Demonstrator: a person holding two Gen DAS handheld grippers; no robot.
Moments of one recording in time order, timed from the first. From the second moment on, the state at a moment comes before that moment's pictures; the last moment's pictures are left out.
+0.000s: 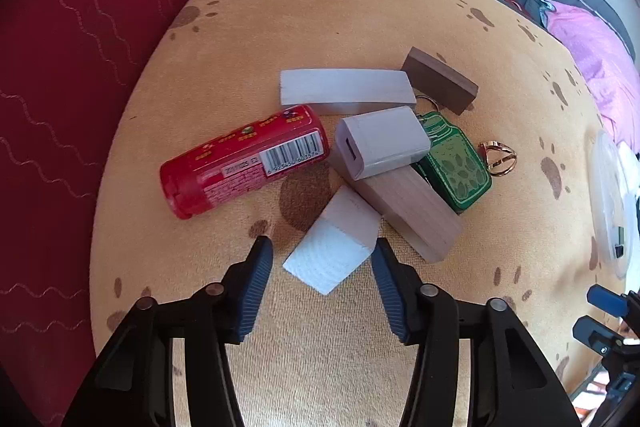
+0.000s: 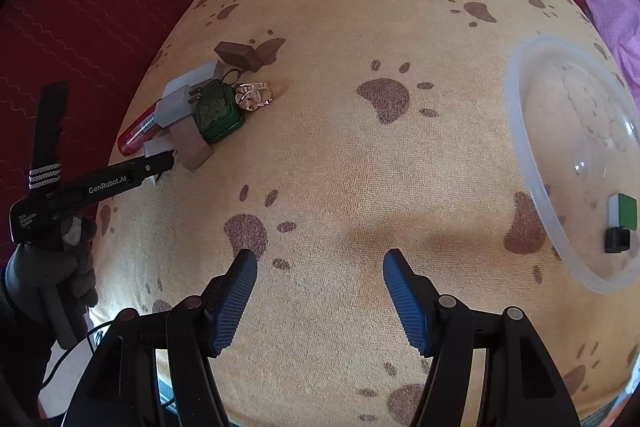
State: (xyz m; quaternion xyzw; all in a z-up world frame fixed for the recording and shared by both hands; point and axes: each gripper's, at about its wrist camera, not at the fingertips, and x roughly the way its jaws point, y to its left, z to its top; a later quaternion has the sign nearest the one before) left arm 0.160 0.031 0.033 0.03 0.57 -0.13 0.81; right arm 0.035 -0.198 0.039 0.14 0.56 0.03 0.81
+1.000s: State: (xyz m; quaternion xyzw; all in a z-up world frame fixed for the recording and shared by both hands) left arm 0.127 0.061 0.042 -0.01 0.57 -0.14 0.81; right arm 0.145 -0.161 0.046 0.13 0.53 0.05 0.83
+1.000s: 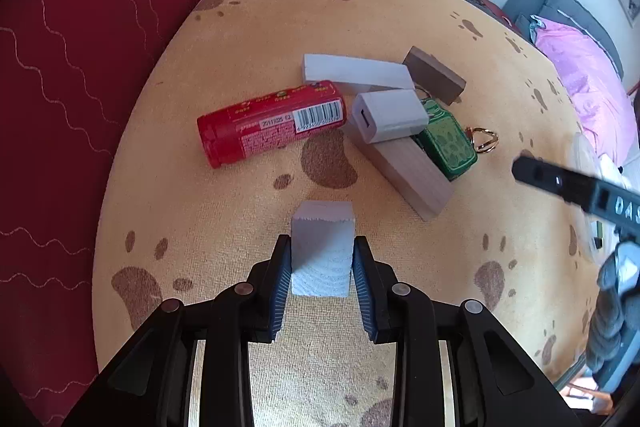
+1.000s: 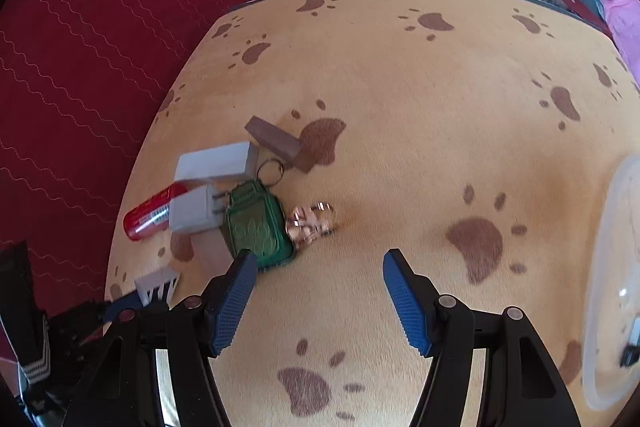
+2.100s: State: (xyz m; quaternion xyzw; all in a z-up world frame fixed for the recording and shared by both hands) left arm 0.130 0.053 0.030 -0.01 0.58 -0.13 0.81; right arm 0.141 -0.175 0.042 0.12 0.54 0.08 0.83
